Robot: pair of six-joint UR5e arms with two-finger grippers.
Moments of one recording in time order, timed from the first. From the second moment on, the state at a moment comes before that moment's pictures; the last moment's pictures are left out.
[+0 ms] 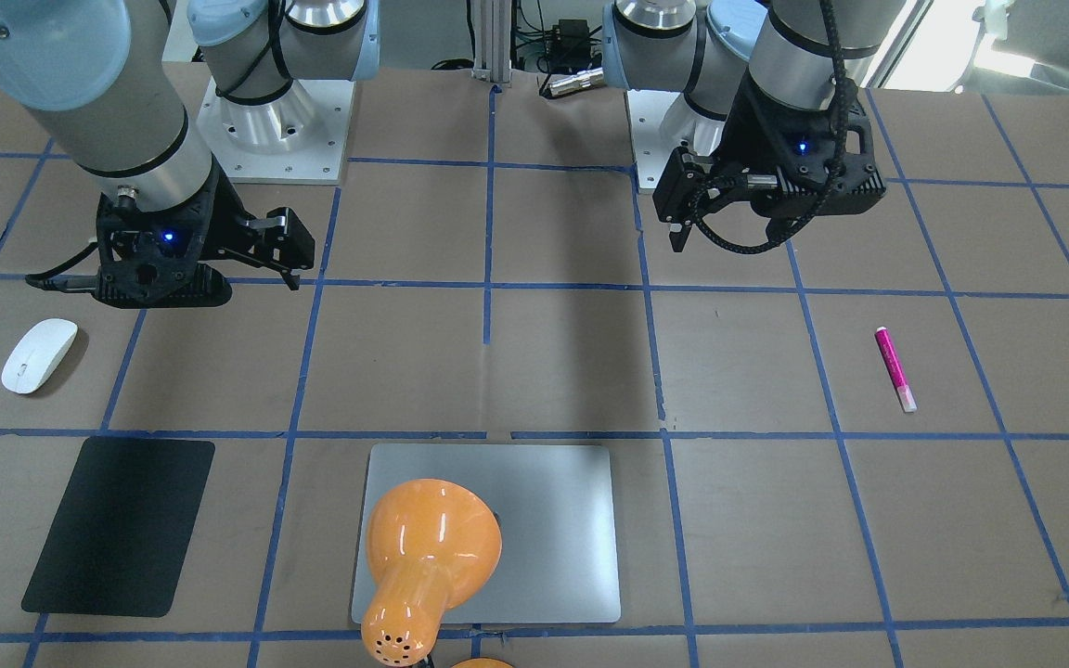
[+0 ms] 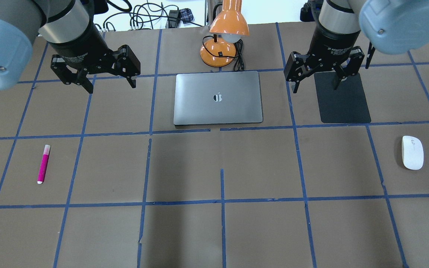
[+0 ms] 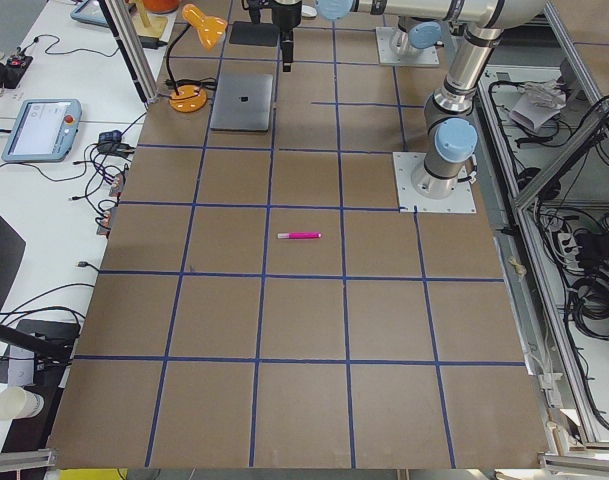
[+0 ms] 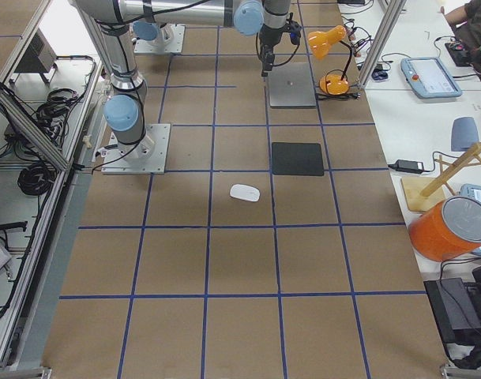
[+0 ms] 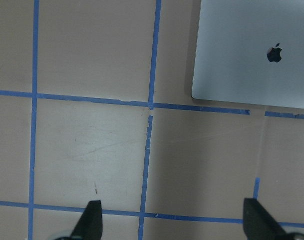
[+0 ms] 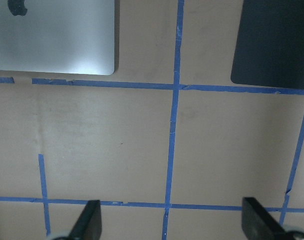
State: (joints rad) left arm -1.62 -1.58 -1.54 -1.55 1.57 -0.14; right arm 1.60 -1.44 1.51 -1.53 -1.56 -0.02
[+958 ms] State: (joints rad) left arm -1.62 -1.58 -1.54 -1.56 1.57 -0.14; right arm 1.60 -1.43 1.51 -1.53 -1.56 -0.03
